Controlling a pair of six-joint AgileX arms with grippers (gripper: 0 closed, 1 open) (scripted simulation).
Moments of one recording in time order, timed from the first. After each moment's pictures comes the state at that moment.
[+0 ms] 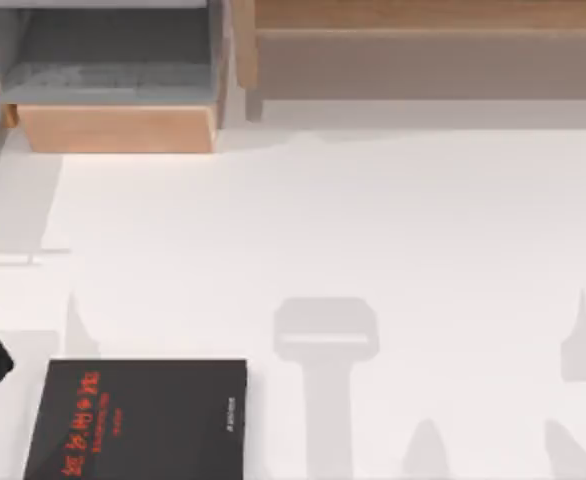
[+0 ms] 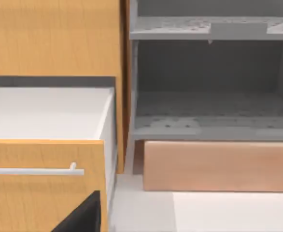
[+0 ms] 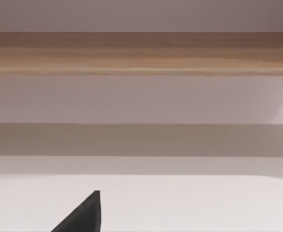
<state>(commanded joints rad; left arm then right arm) 0.00 0.00 0.00 0.00 0.00 0.00 0.00 0.00 0.00 0.00 0.00 0.00</state>
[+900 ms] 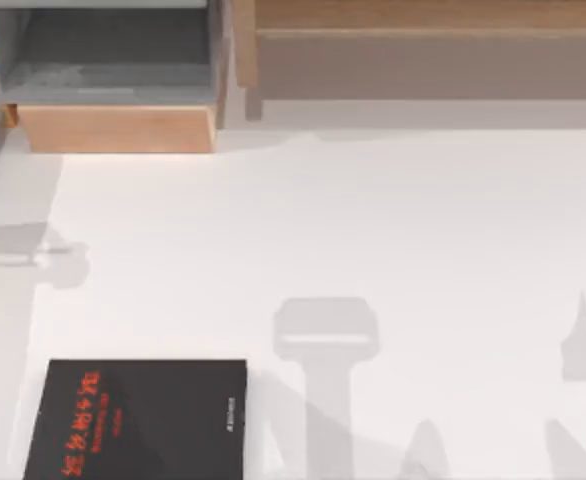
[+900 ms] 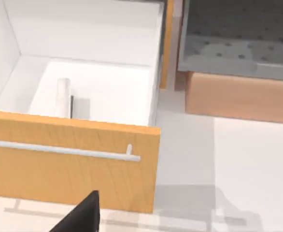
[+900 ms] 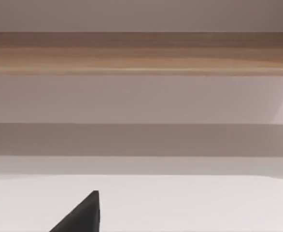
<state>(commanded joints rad) 0.14 0.77 0.74 -0.46 0.04 0.01 0.00 0.00 0.00 0.00 0.00 0.00</state>
